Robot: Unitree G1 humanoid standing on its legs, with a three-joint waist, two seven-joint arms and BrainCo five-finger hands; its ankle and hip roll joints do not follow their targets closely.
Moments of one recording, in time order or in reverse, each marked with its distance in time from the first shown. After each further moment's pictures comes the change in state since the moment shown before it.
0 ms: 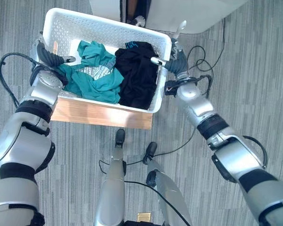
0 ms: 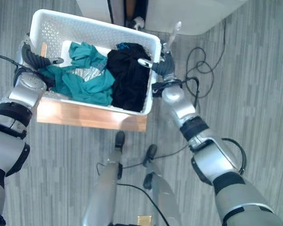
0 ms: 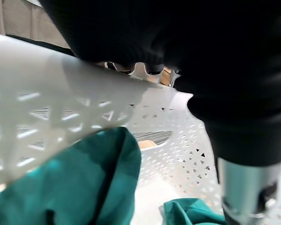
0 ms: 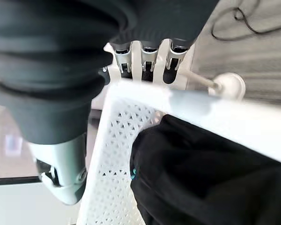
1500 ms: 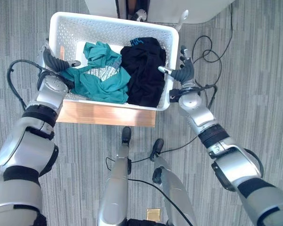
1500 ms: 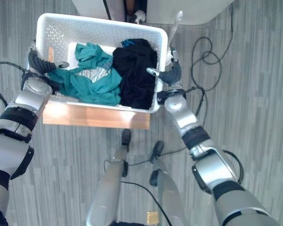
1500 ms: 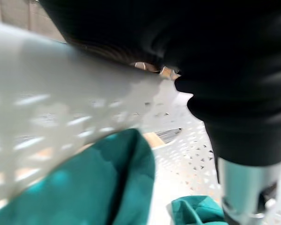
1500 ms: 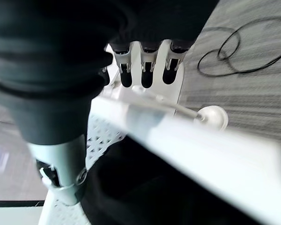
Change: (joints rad) left arm -0.027 -0.035 -0.009 -0.015 0.013 0.028 0.001; right arm 0.067 0.007 -0.035 -0.029 -0.229 0.068 -0.071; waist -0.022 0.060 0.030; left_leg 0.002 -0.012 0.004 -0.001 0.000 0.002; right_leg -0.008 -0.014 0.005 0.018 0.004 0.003
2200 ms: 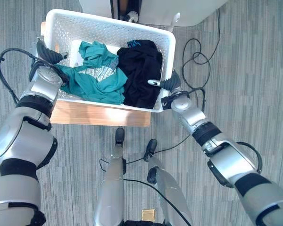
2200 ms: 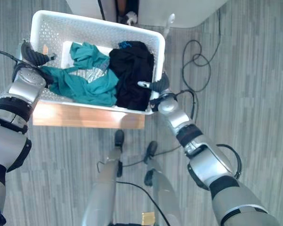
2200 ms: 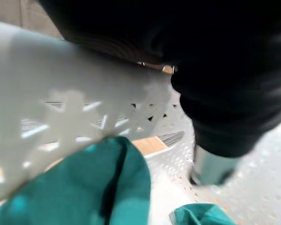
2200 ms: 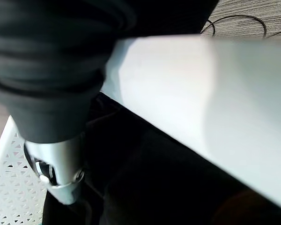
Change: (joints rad) left arm -0.062 0.007 -0.041 0.096 -0.003 0.009 -0.031; right arm -0.008 0.051 0.079 0.117 0.100 0.039 0.072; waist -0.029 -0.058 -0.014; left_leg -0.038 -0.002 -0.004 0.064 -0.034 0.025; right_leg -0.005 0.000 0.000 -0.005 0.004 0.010
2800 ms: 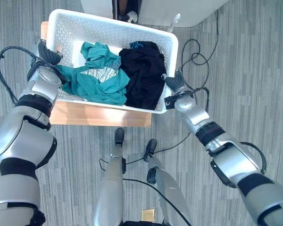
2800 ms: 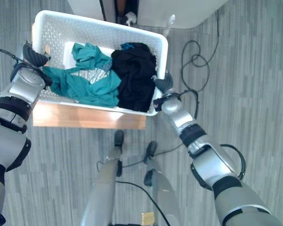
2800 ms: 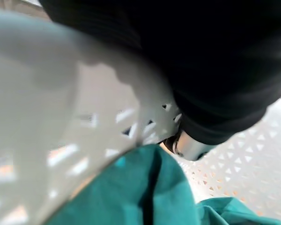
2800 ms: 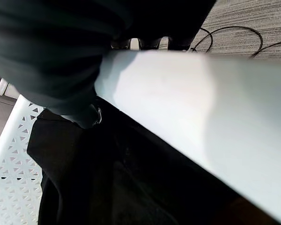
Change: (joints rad) left arm 0.008 0.019 -0.048 -0.044 0.091 0.020 -0.042; right arm 0.005 -0.045 0.001 -0.015 0.011 0.016 -0.005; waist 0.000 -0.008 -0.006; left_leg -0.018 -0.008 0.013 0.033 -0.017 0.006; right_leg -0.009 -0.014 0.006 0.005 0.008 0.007
